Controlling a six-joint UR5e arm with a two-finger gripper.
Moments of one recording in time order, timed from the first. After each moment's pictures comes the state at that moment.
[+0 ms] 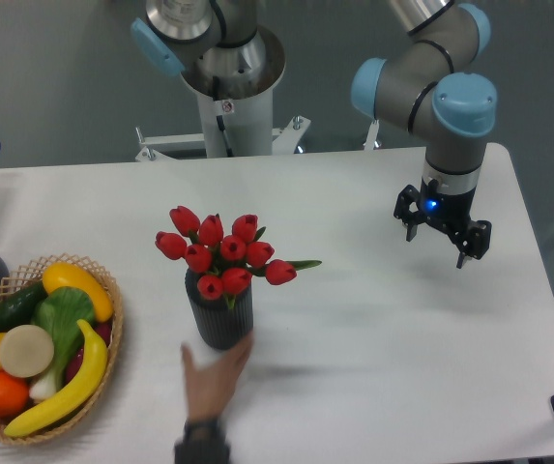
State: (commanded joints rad) arm 2.83 -1.91 -1.82 -0.77 1.48 1.53
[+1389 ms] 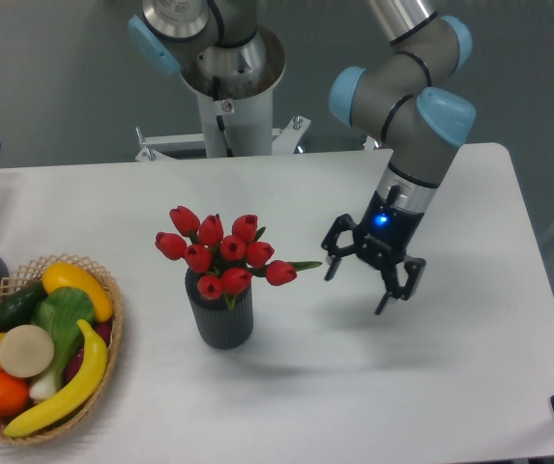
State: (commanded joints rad) arm 2.77 -1.91 -1.87 -0.76 0.65 1.41
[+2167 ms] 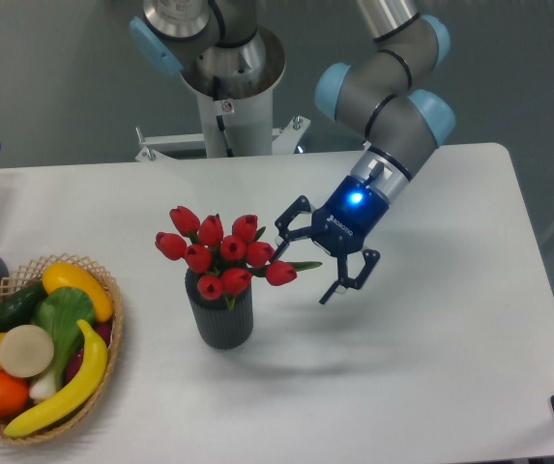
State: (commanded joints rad) arm 2.79 -1.84 -2.05 -0.76 0.32 1.42
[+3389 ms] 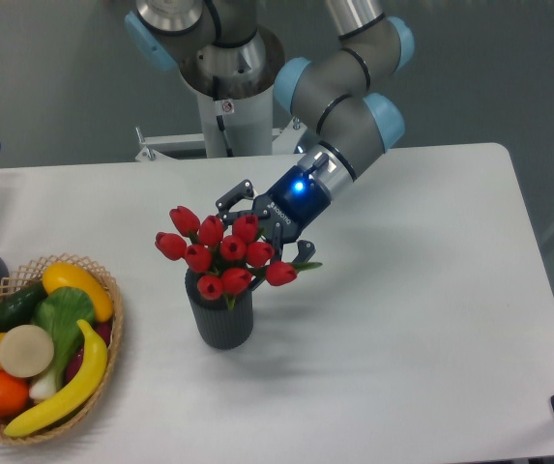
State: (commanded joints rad) arm 2.70 -1.85 -2.09 -0.76 0.27 1.46
